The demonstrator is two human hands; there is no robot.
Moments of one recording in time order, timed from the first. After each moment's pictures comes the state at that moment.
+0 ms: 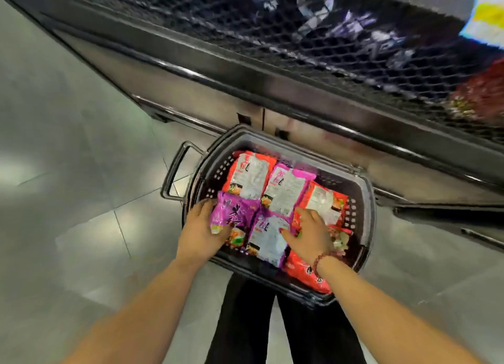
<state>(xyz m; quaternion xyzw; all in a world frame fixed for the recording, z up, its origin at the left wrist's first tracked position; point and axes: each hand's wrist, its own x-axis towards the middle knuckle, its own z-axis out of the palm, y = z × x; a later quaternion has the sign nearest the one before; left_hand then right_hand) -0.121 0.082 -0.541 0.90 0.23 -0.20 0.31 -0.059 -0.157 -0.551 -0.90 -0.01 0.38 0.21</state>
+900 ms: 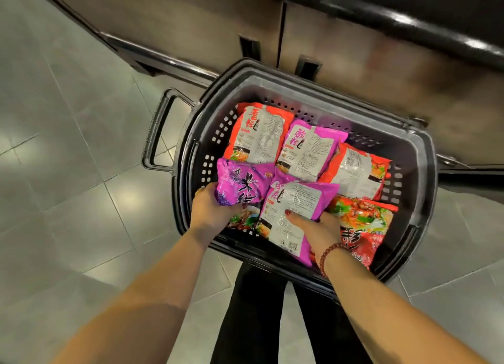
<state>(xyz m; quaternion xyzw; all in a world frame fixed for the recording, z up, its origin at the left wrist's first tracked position) -0.124 0.080 -0.648 0.79 0.38 -0.26 0.42 -0.111 -0.140 -0.663 -0.65 0.38 0.38 0.54</state>
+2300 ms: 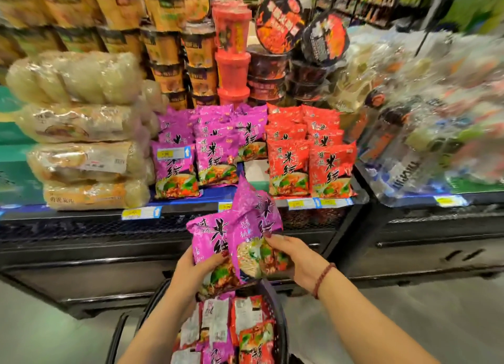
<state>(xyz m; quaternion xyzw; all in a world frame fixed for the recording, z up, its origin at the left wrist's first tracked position) -0.046 -0.050 -0.232 0.62 0.10 -0.16 0.76 -0.053 -0.271 -0.205 -0.56 0.17 0.21 0.78</state>
